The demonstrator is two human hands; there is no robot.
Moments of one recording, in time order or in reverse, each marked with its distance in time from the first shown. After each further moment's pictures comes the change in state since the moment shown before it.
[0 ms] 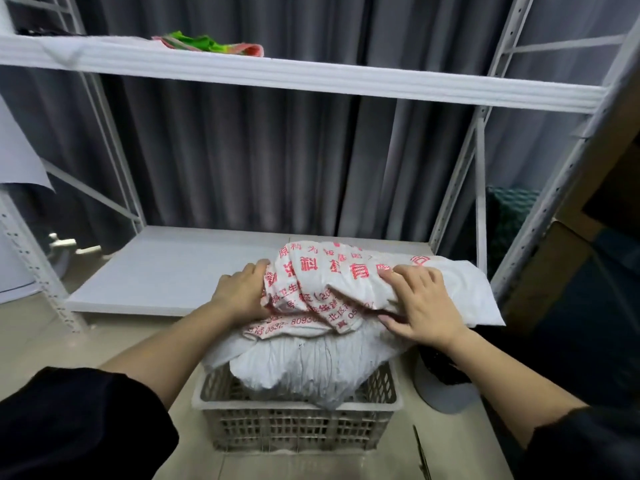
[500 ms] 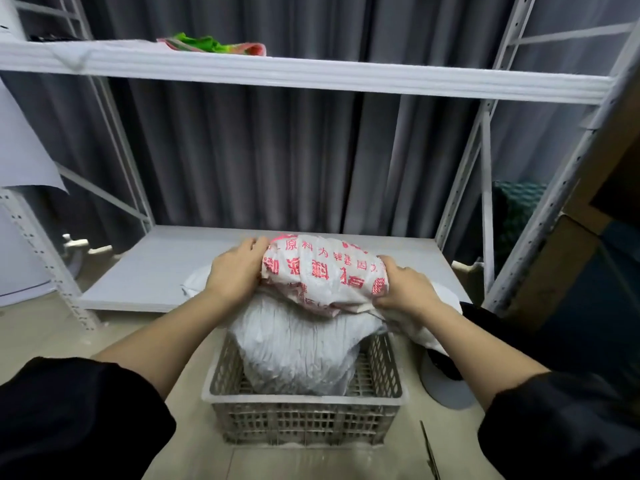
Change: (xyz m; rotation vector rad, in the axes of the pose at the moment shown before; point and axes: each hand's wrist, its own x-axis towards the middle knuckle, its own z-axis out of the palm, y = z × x) left_hand -0.014 0.000 -0.031 0.076 0.368 0.074; right_hand 0.044 -0.021 0.002 0.201 -0.629 0.487
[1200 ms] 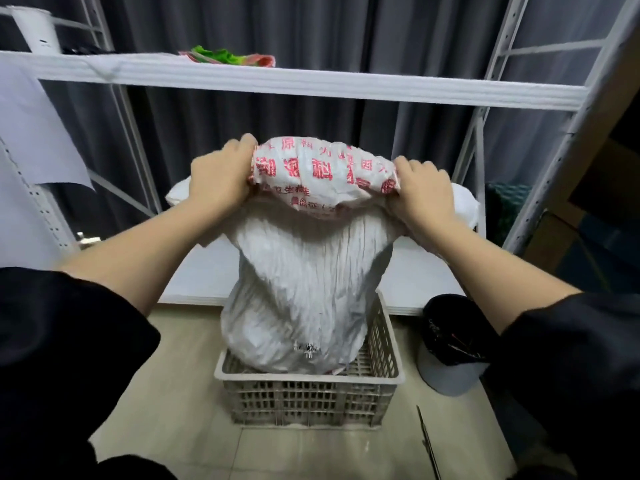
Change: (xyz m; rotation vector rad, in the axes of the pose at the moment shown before) left_hand 0.031 -0.008 -0.130 0.082 0.276 -0.044; right_hand 0.003 -0.023 -0.129 -0.228 0.653 -0.115
